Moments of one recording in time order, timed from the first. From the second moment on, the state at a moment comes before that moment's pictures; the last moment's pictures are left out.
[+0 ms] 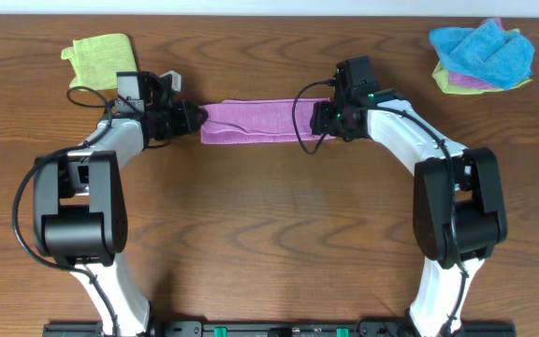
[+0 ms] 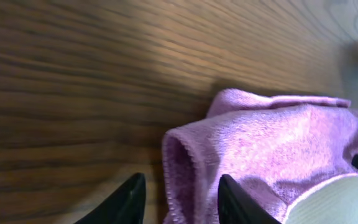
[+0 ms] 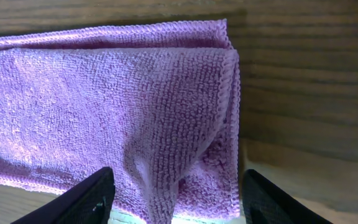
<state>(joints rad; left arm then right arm) 0.04 2.03 1.18 -0.14 0.60 -0.27 0.26 2.07 1.42 -0.50 -0.16 0.34</state>
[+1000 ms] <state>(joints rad) -0.21 2.00 1.42 -0.46 0.14 0.09 0.26 2.07 1.63 -0.81 -0.01 0.29</state>
